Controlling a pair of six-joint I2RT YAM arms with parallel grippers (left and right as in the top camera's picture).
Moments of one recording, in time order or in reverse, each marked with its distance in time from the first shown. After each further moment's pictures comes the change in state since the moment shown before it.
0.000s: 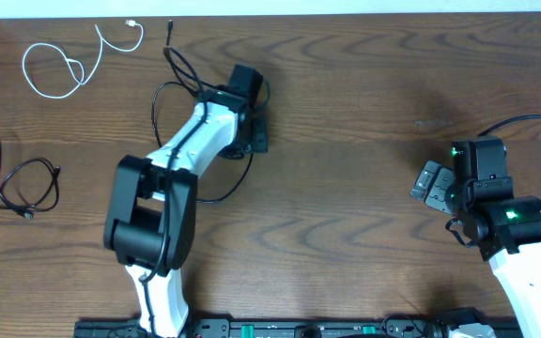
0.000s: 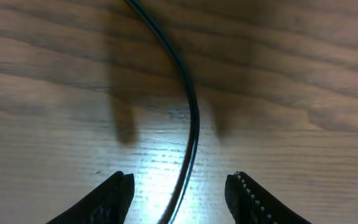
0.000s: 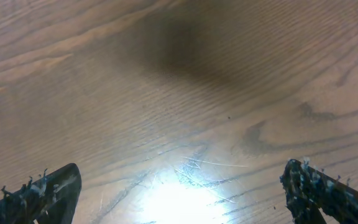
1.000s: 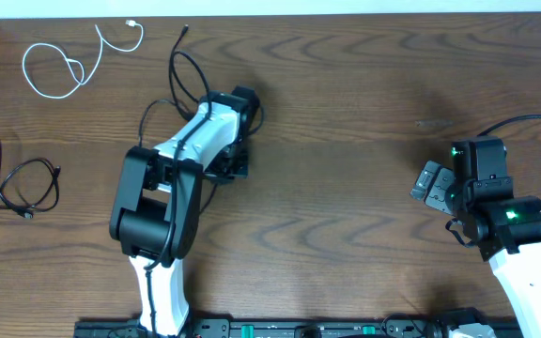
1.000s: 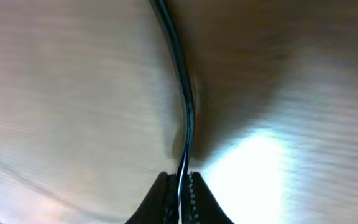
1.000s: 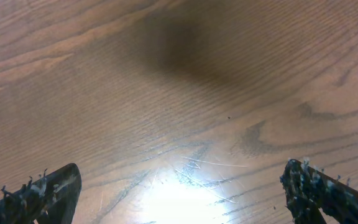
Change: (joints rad) left arm 0.018 0.056 0.004 -0.369 -0.239 0.057; right arm 0.000 0.000 0.000 0.000 0.000 0.000
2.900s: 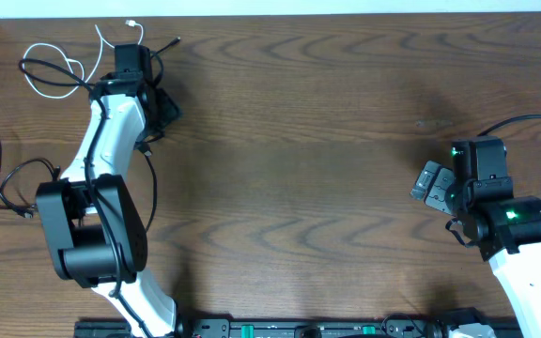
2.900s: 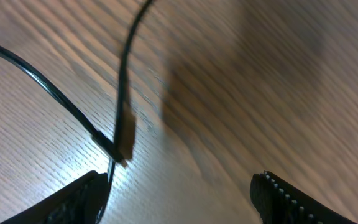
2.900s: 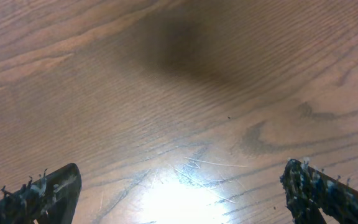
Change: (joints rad) left arm 0.399 -0.165 0.020 0.378 0.067 -0.254; right arm 0.000 0.000 0.000 0.000 0.000 0.000
